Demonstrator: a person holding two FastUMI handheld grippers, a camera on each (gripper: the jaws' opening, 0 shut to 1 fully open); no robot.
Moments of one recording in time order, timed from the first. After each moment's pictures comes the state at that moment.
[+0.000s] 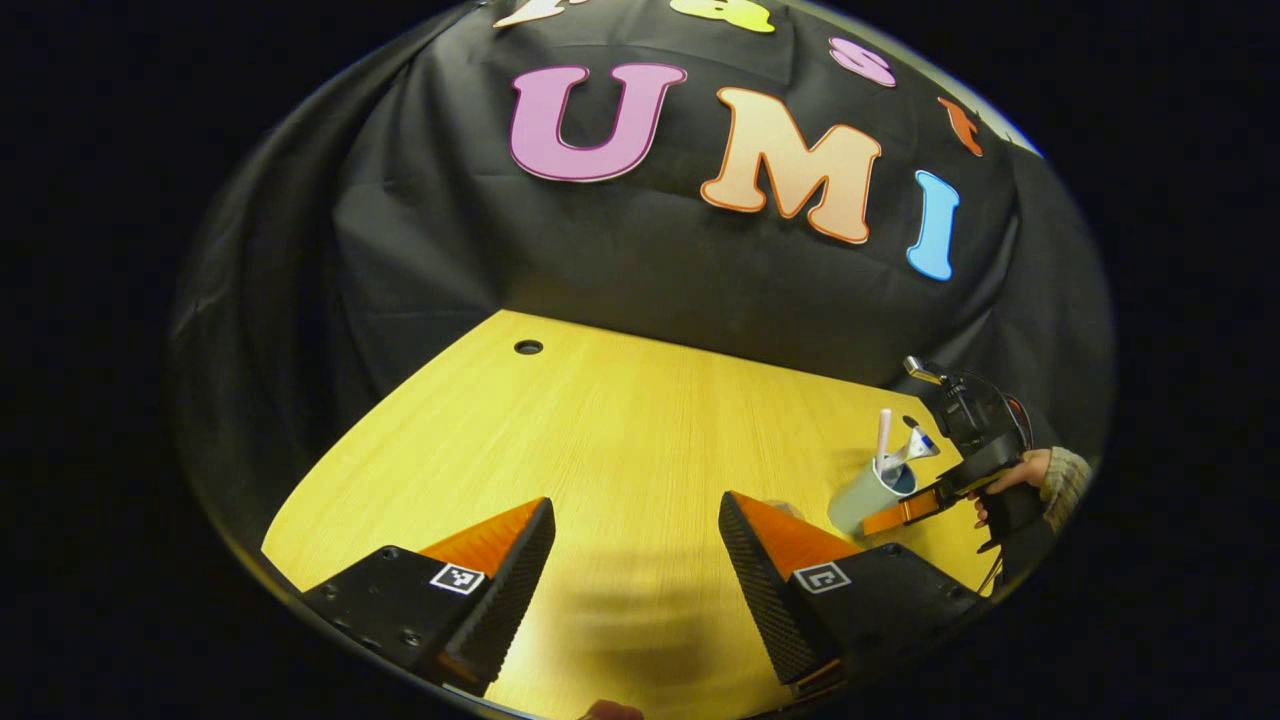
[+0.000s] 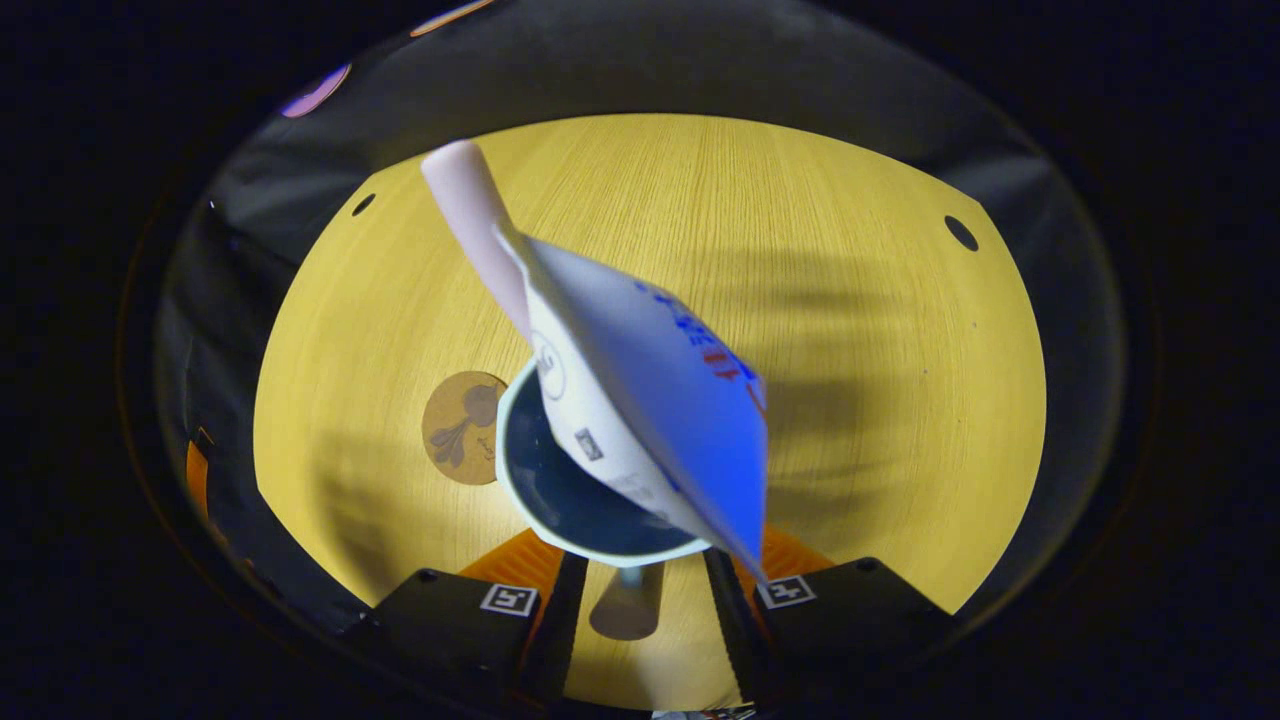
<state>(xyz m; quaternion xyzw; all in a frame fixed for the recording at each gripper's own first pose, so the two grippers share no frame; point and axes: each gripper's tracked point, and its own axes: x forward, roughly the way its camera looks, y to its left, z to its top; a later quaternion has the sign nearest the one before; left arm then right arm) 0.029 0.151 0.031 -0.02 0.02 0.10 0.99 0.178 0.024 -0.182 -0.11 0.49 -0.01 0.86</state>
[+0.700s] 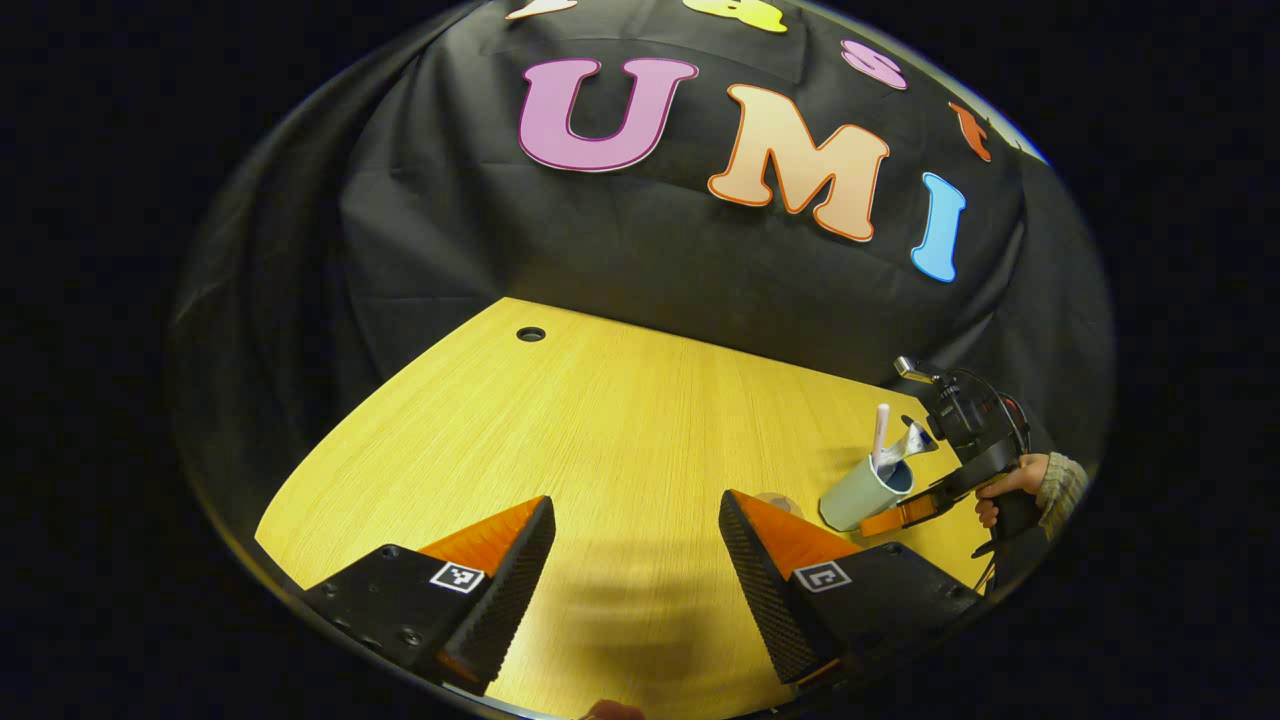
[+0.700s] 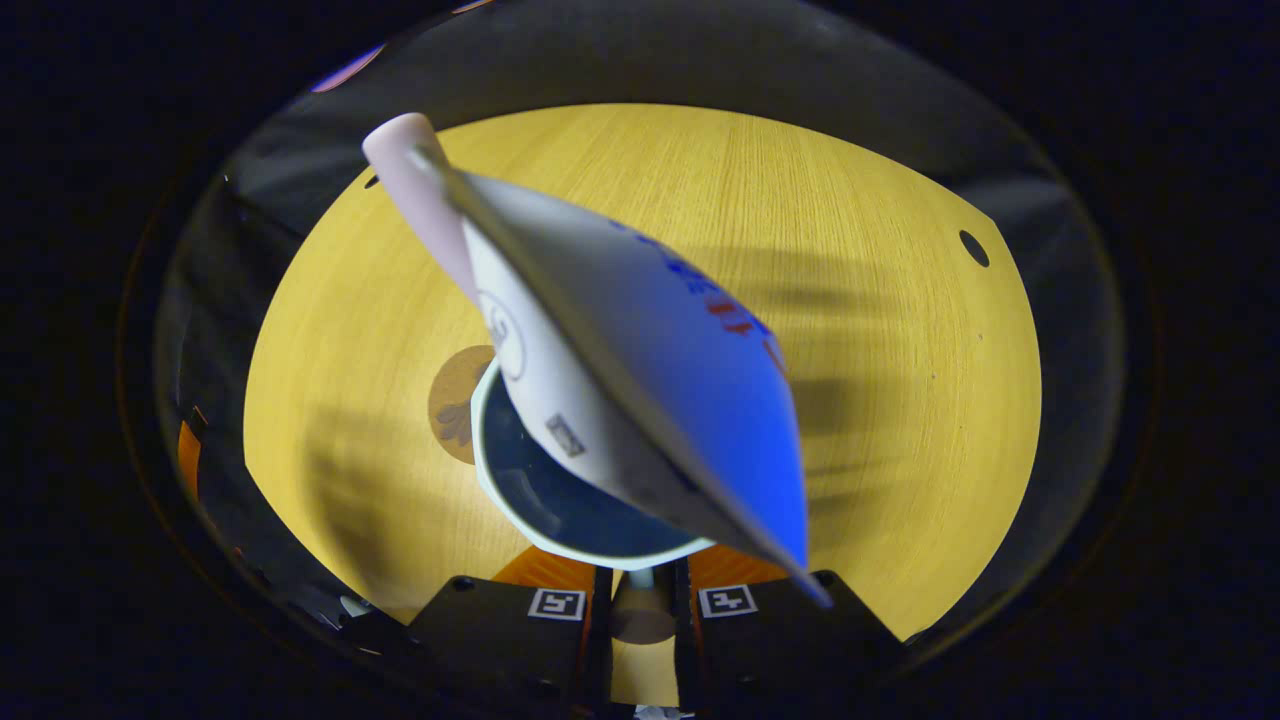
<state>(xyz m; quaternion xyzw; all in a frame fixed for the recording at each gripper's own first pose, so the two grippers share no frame) 0.018 0.153 0.027 -0.03 0.02 0.09 1.00 0.167 0.050 -0.178 -0.13 0.49 0.01 0.86</state>
